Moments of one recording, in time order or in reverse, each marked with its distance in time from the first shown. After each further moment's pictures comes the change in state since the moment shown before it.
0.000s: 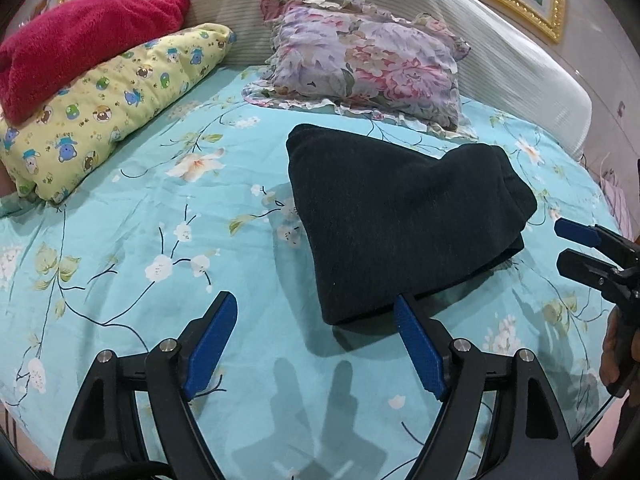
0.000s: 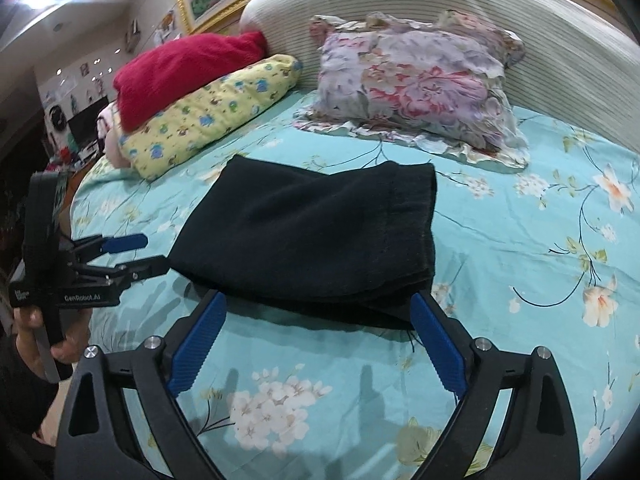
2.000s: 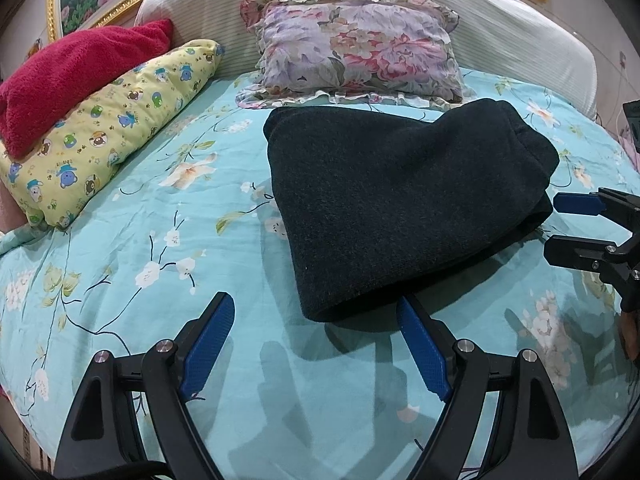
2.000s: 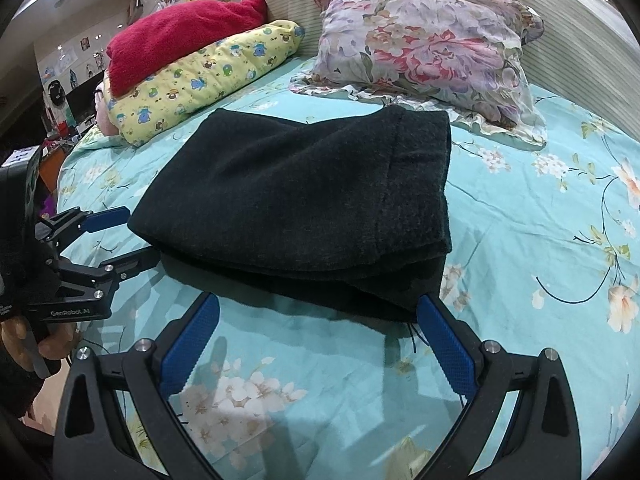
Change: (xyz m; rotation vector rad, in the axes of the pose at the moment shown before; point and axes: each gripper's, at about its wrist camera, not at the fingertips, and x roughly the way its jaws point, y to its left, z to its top) left arm 0.028 -0.028 -0.015 0.127 -0.027 0.123; right arm 0.044 -0.009 -0.017 -0.029 0.079 -0.014
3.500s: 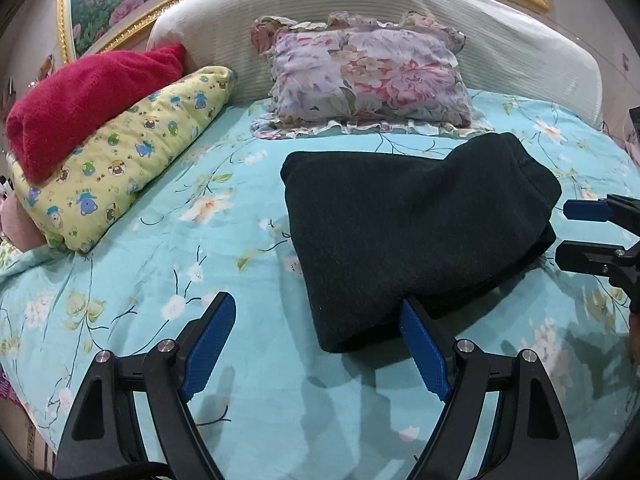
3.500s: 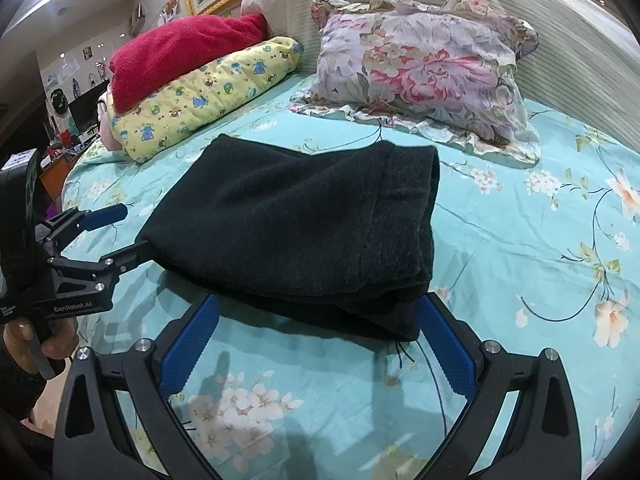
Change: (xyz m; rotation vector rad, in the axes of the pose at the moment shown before) left arm -0.014 0.003 0.017 0.007 -0.069 0.048; right arm -0.016 -0.005 0.011 0.004 -0.049 0.004
